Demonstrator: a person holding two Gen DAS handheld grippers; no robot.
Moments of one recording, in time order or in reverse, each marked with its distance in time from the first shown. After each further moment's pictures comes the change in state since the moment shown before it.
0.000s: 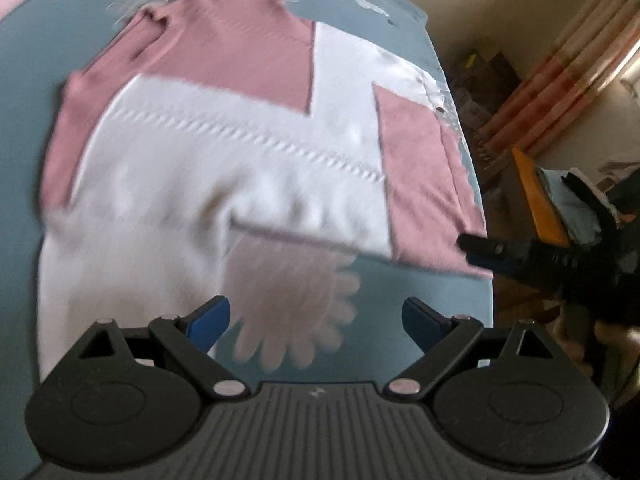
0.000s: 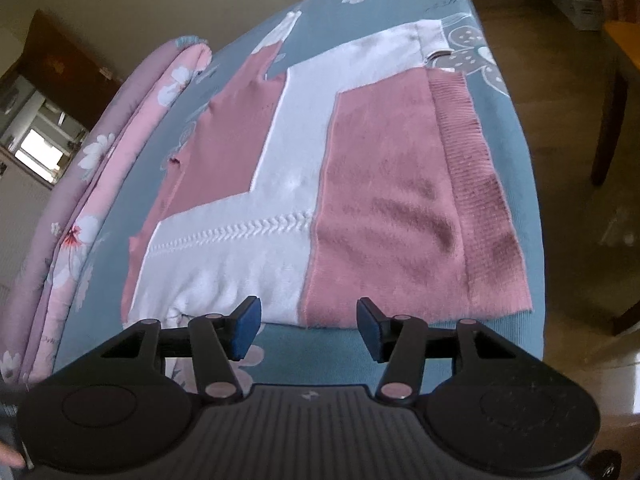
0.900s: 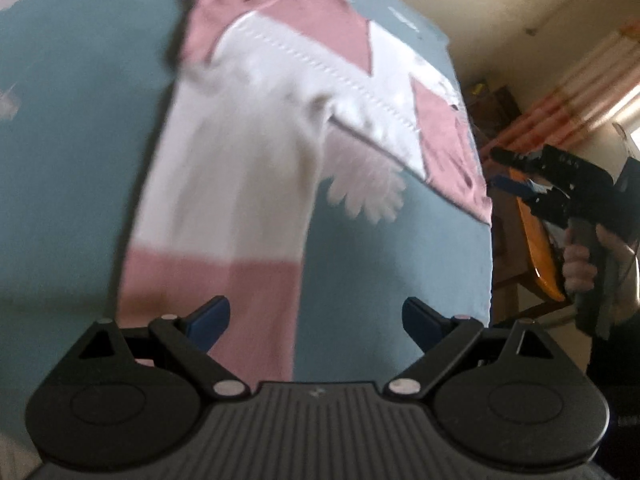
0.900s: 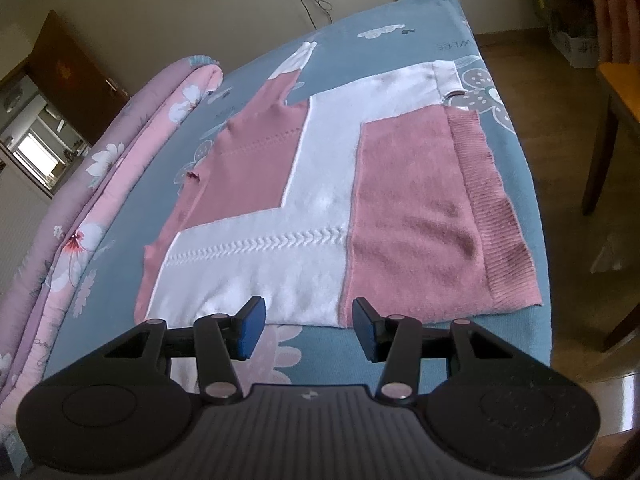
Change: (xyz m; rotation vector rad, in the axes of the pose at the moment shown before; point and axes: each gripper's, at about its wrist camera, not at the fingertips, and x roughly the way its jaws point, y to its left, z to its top) left arm -0.065 0.087 -0.133 -0.143 -0.050 -0.091; right arm -0.026 0.051 -0.024 -0.047 -0.106 -0.052
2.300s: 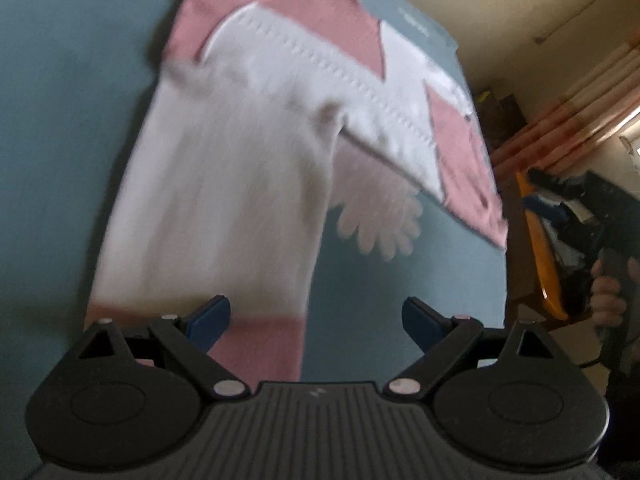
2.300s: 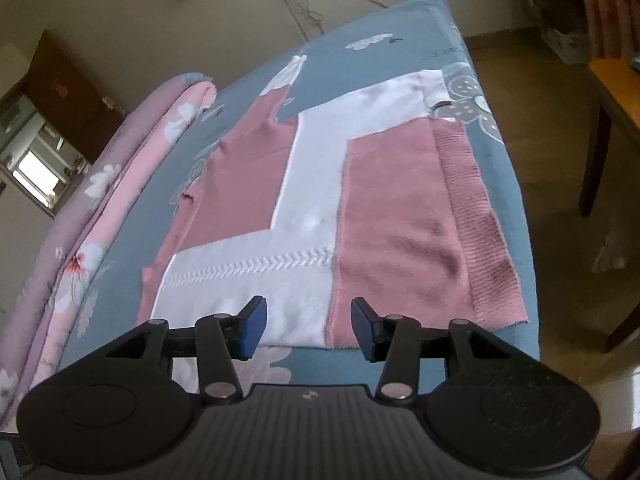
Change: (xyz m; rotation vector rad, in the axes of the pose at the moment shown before) left arm 0.037 0.019 0.011 -0.069 0.003 -0.027; right arm -0.003 -0.017 0.011 0.040 -0.031 0.015
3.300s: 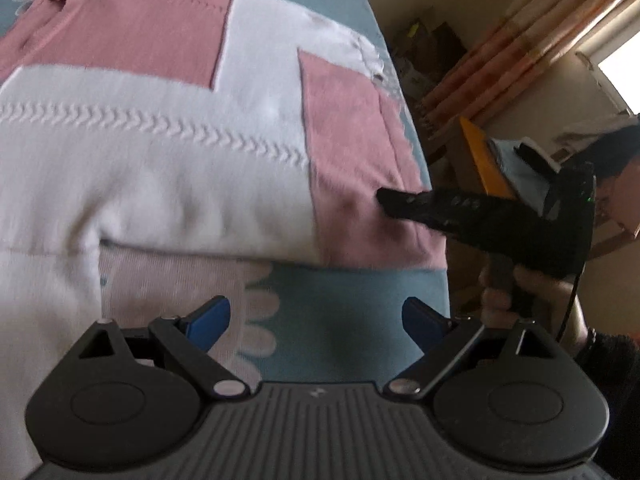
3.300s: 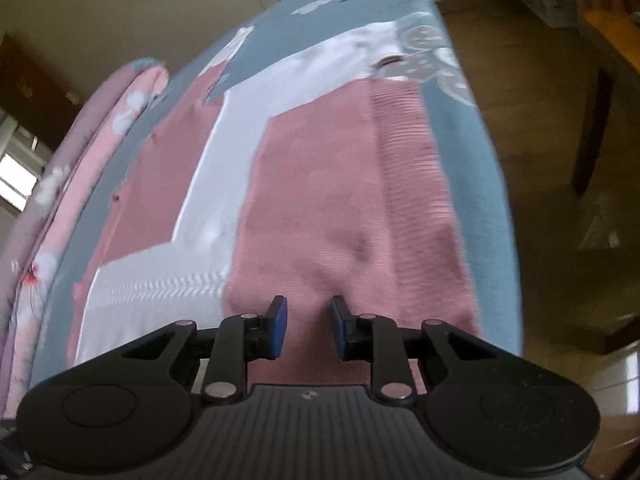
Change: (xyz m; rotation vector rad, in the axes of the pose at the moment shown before) left arm 0.096 -0.136 0.094 0.245 0.154 -0.080; right arm 0.083 -0.089 0.030 0.080 0.067 -0.049
